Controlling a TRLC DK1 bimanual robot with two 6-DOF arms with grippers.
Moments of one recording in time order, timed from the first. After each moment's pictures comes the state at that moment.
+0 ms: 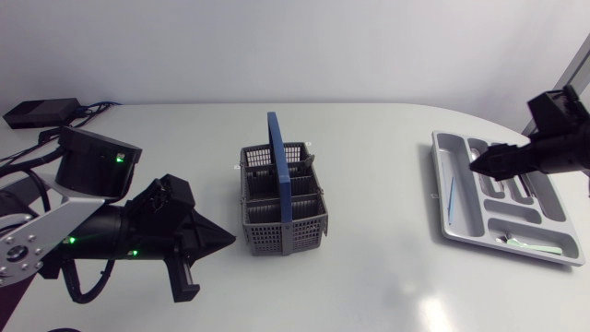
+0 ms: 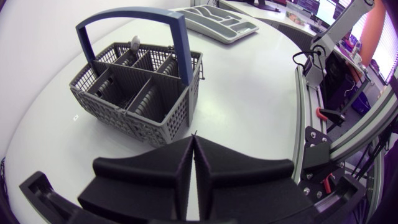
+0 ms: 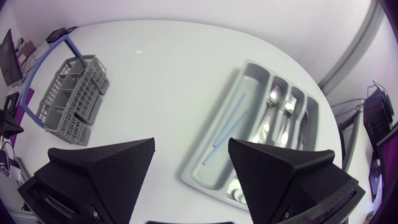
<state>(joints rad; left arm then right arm) -0.46 1.11 0.62 -0.36 0.46 0.45 -0.24 1.27 1.01 -0.66 -0.30 -0.38</state>
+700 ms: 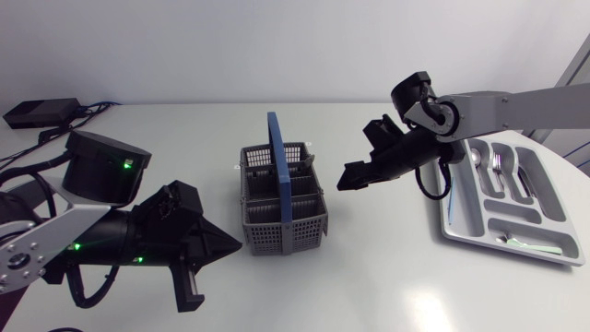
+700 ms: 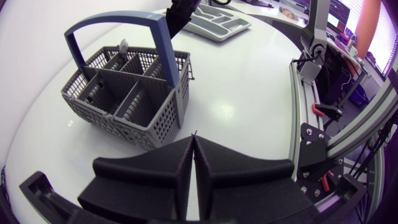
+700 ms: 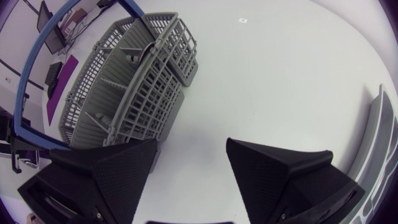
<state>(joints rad) -0.52 1.11 0.62 -0.36 0.44 0.45 0.25 1.79 1.18 -0.49 -0.40 -0.12</state>
